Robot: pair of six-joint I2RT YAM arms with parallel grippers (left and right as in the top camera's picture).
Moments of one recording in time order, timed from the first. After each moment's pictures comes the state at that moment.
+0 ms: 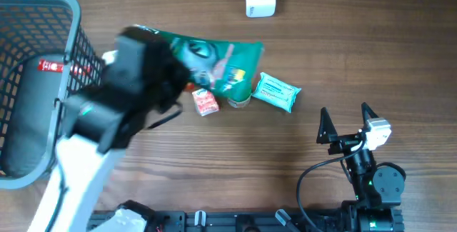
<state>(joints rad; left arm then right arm) -0.44 1.26 1.50 -1.10 -0.02 -1.24 -0.02 0.02 0.01 0.01 -0.17 0.12</state>
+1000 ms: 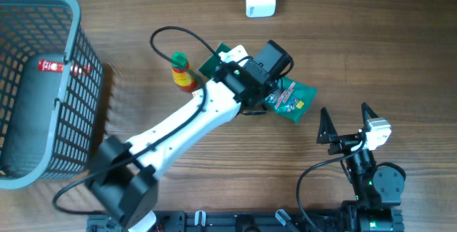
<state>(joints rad) -0.80 1.80 1.49 -0.85 -0.17 -1.28 -0.02 0.02 0.01 0.01 -0.17 0.12</state>
